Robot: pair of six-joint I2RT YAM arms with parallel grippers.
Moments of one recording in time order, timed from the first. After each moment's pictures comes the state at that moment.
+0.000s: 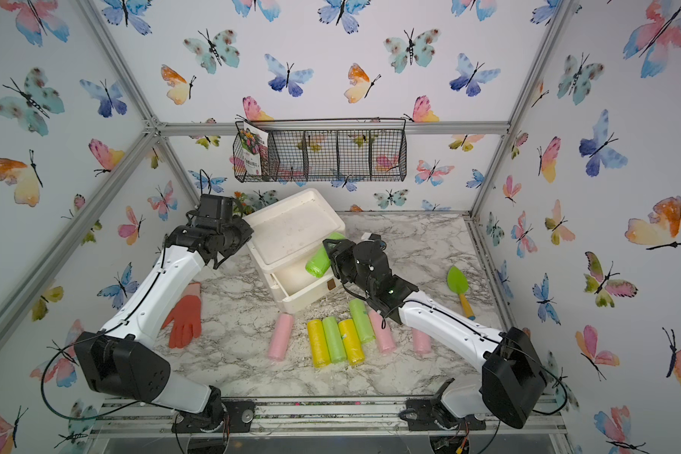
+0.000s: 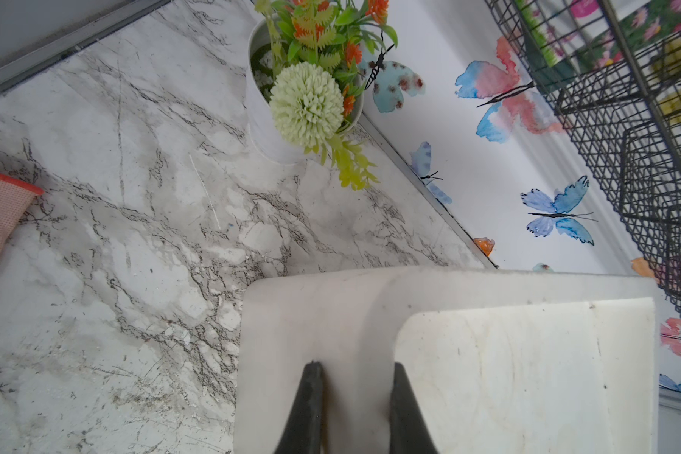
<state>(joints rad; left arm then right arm) -0.23 1.51 1.51 -0.77 -0.14 -0.94 0.81 1.39 1.02 0.16 0.07 1.55</state>
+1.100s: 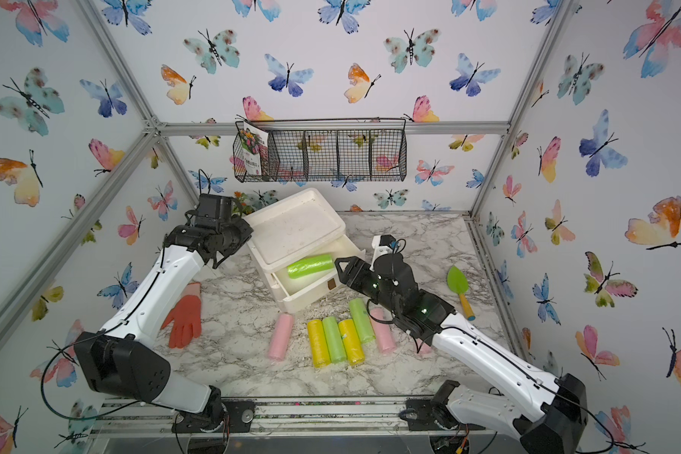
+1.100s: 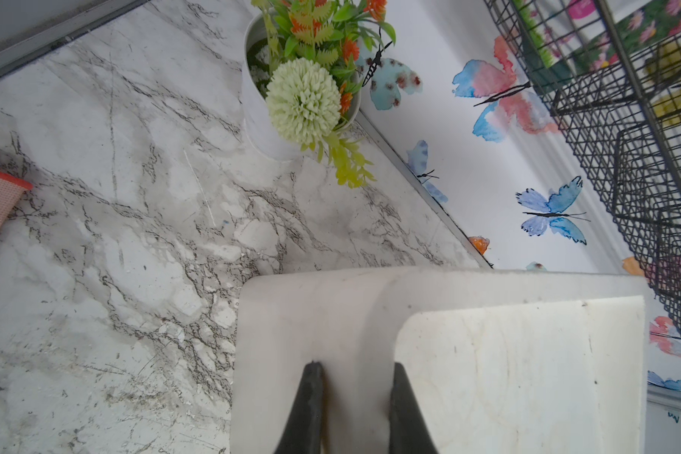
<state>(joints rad) -0.22 1.51 1.51 -0.77 -0.12 -0.95 0.83 1.05 0.94 -0.28 0.09 0.93</state>
